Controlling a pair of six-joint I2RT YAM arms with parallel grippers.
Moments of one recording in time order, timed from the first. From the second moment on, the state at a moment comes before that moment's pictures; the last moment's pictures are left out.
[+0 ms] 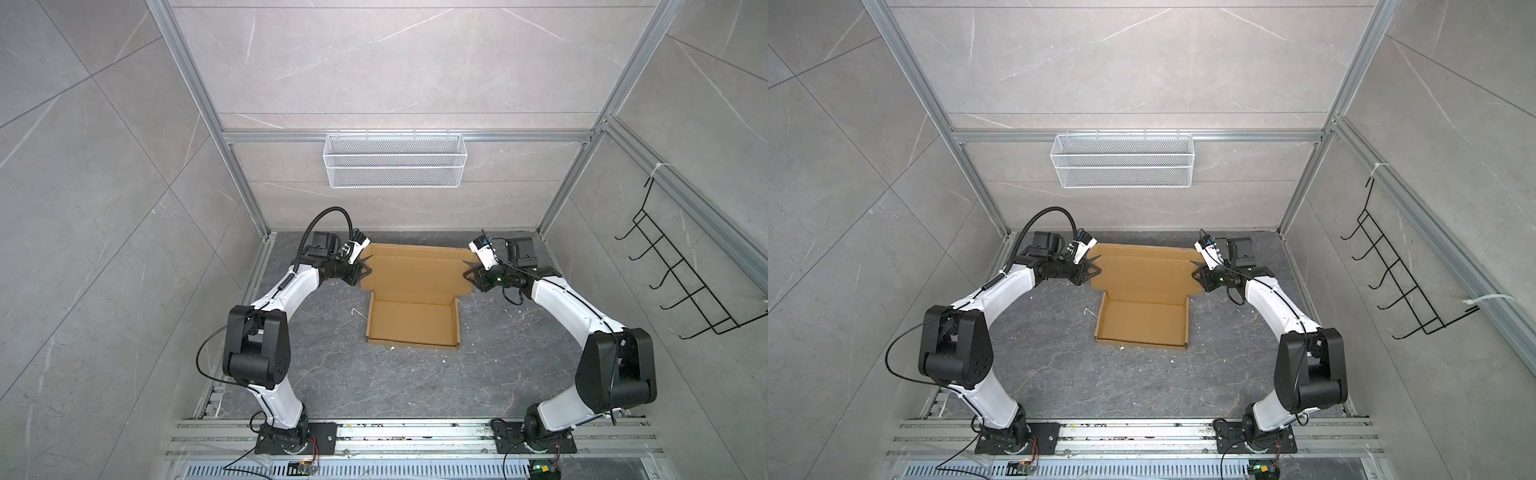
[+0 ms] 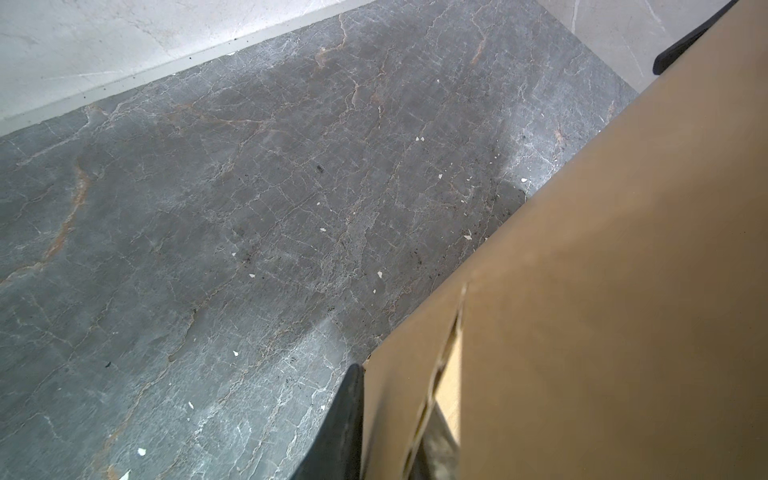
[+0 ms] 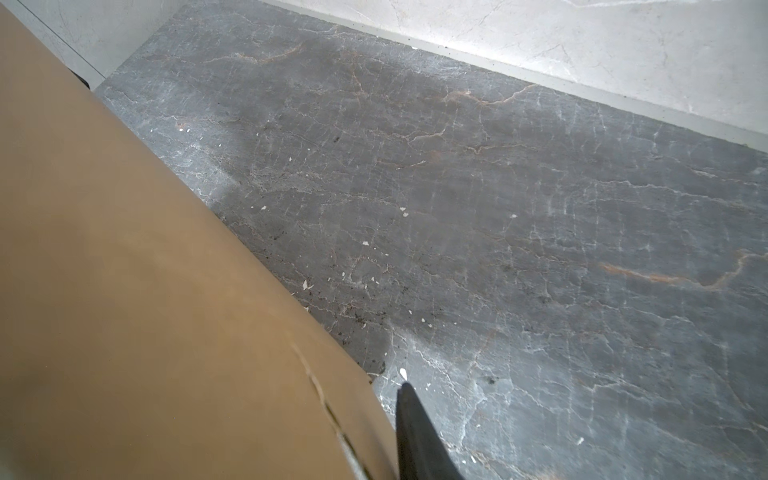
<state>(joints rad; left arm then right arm) -0.21 1.73 1.30 -0.42 0.61 0.29 0.11 1.56 1.15 -0.40 -0.49 -0.24</state>
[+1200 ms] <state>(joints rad) -0.28 1.67 1.17 -0.09 0.39 0.03 0.37 1.49 1.02 -0.08 0.06 0.03</state>
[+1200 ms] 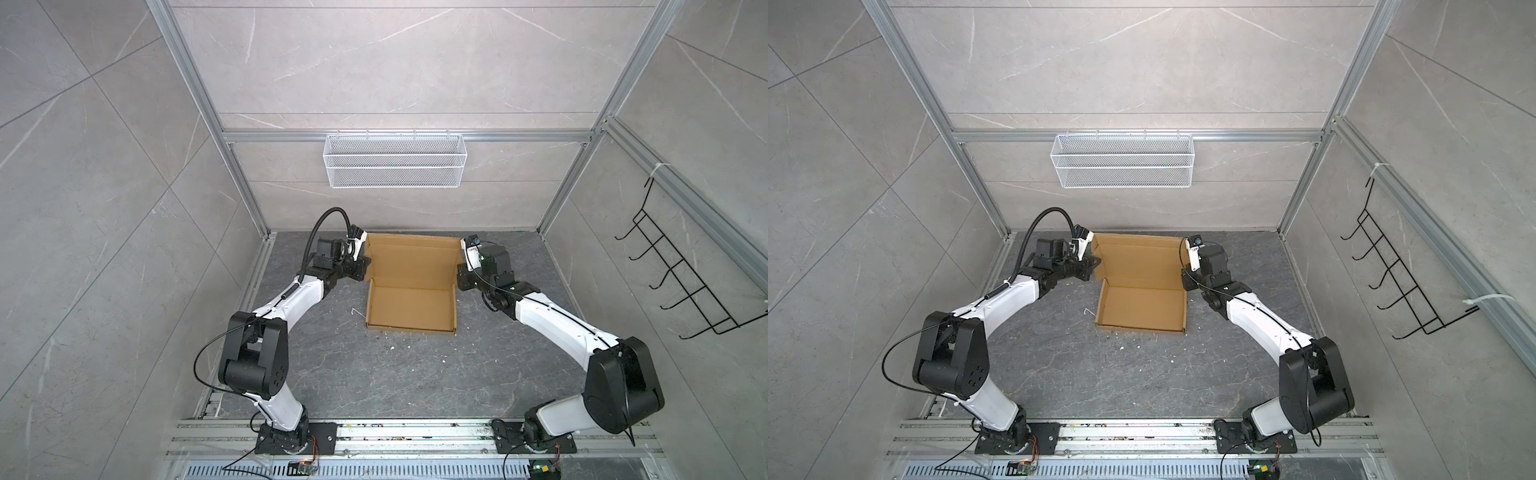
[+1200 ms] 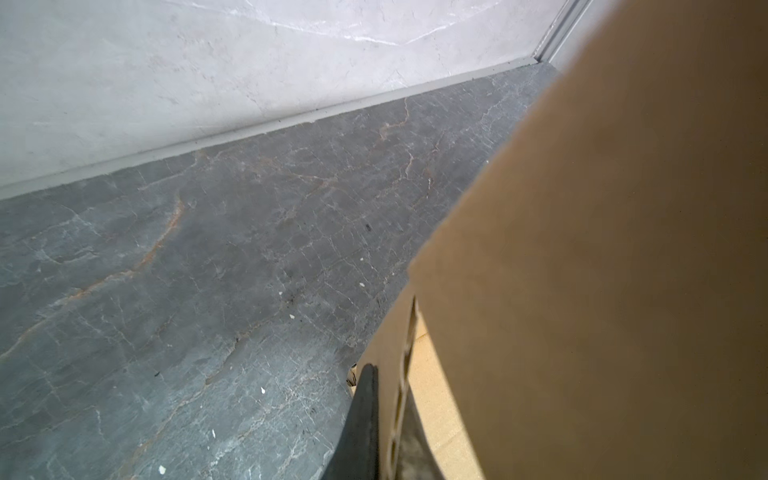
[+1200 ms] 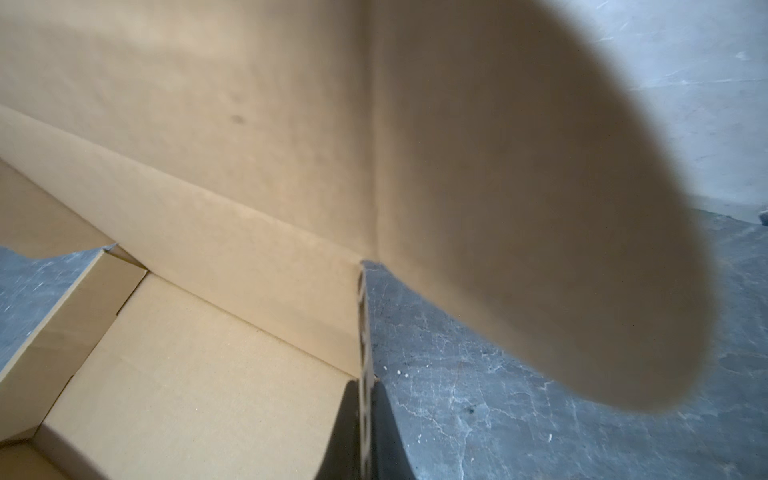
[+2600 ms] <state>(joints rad) -0.39 1.60 0.87 0.33 0.11 -0.16 0.62 1.50 0.80 0.23 0.54 0.26</state>
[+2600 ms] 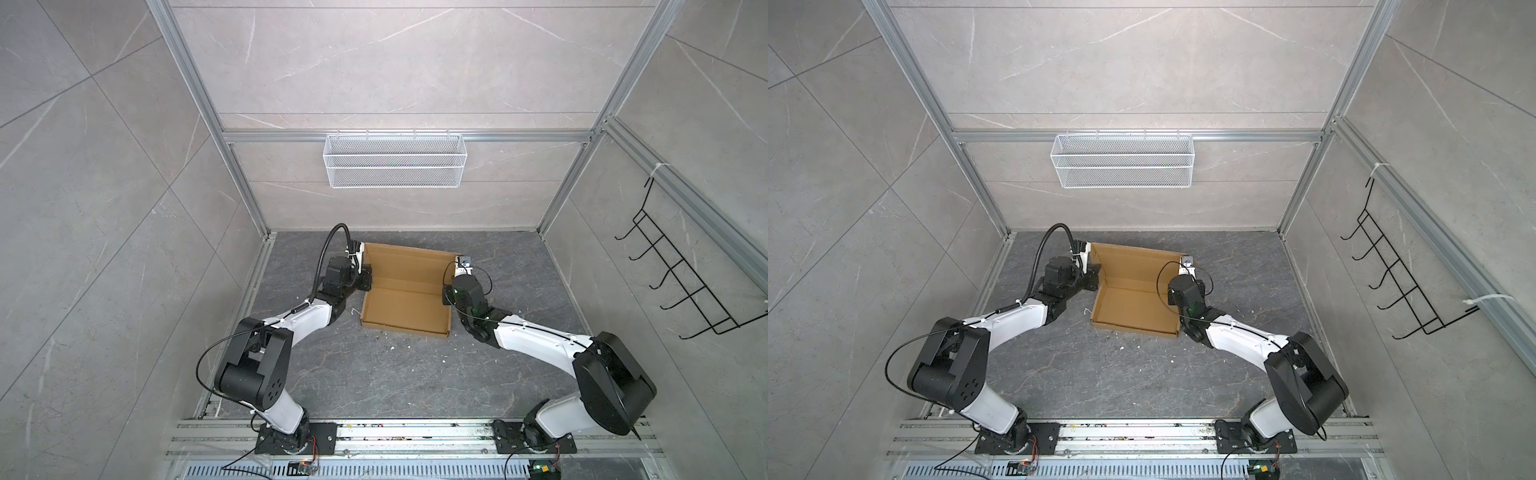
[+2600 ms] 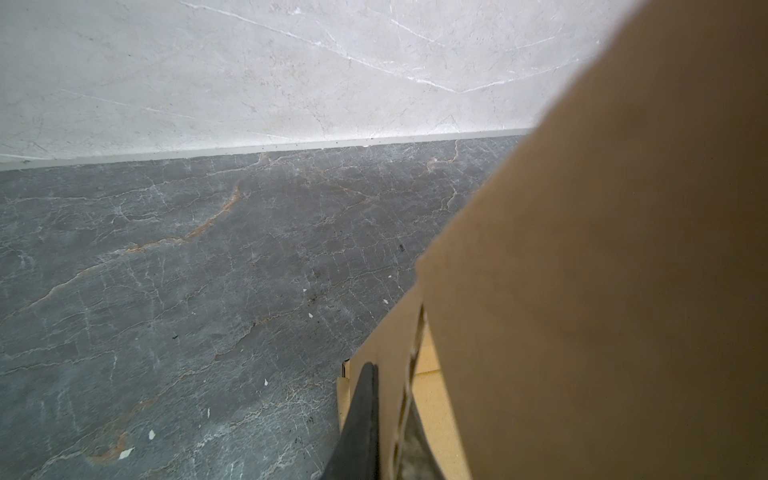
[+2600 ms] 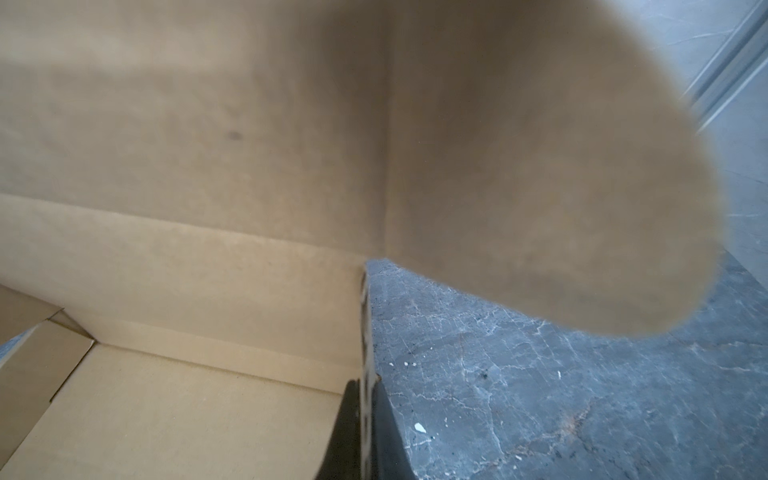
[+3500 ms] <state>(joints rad) -0.43 1.58 0.73 0.54 0.01 -0.18 0.68 1.53 0.77 0.30 0.66 0.36</state>
